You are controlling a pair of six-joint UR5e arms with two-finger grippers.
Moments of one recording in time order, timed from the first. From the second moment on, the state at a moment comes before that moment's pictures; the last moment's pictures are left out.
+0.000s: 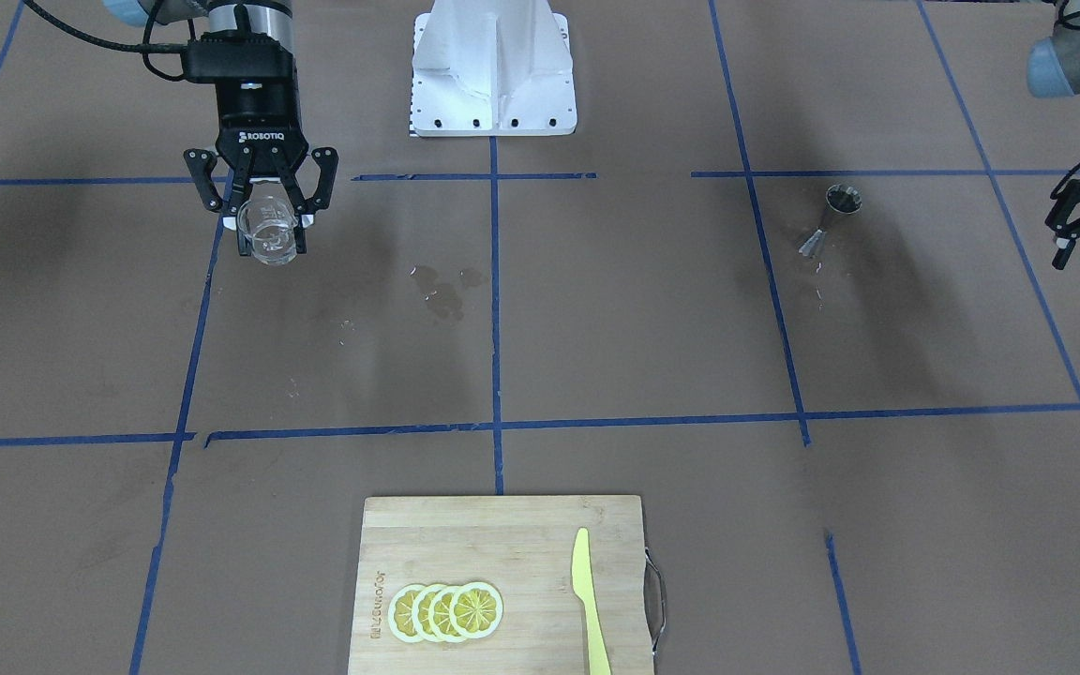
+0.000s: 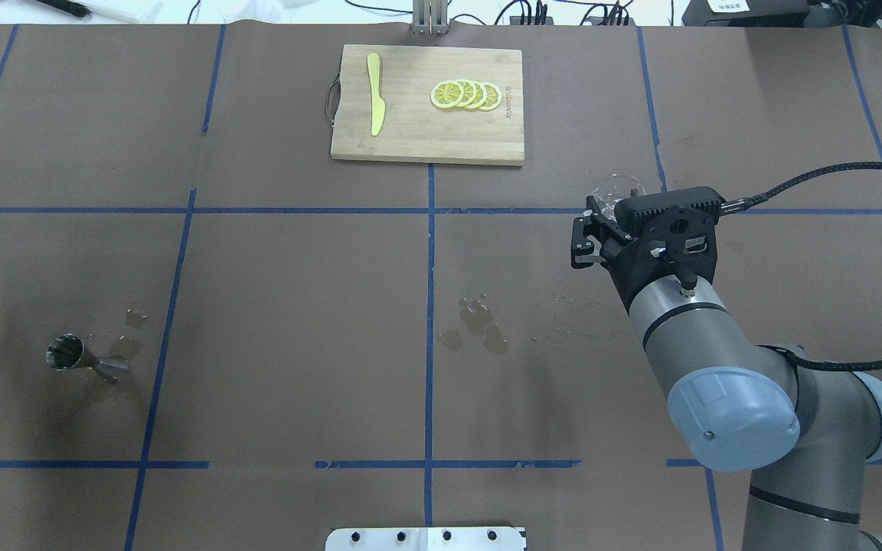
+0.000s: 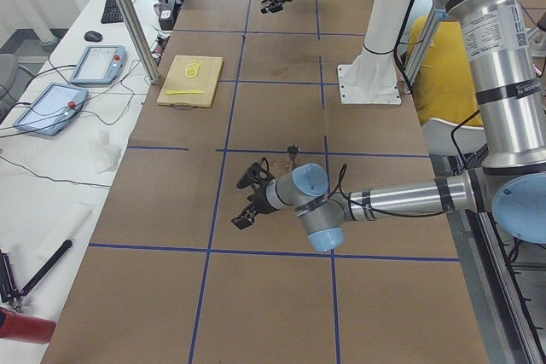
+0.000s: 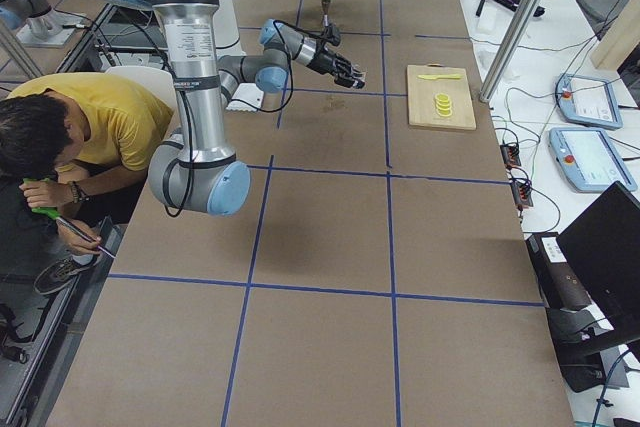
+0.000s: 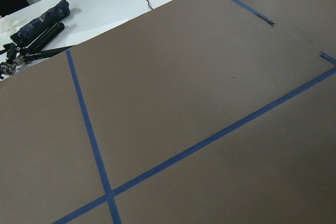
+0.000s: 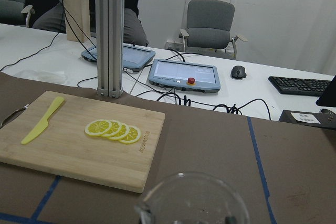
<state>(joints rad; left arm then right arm) -1.22 -1.33 -1.56 -2.81 -1.99 -0.42 0.32 -1.37 2.13 -1.28 0.79 1.07</state>
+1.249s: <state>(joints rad) -1.47 -1.52 -1.71 -1.84 -2.40 -0.23 0.32 -1.37 2.02 -1.27 0.78 1.19</state>
